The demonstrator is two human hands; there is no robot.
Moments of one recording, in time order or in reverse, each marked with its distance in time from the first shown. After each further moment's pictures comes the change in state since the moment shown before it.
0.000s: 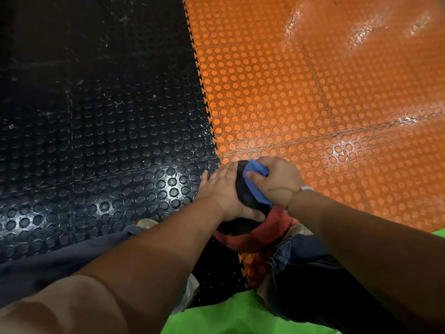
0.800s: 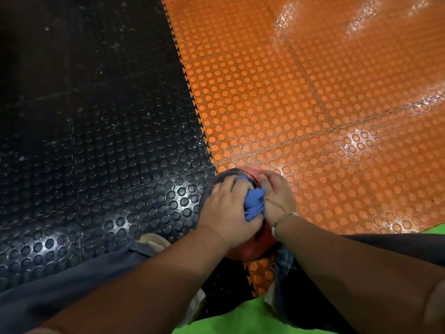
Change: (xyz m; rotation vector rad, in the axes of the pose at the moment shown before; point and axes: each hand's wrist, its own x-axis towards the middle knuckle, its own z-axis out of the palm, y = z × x) left_hand -0.030 0.032 0.010 -0.055 0.352 0.257; right_hand -0.016 0.033 0.037 0.533 0.191 0.363
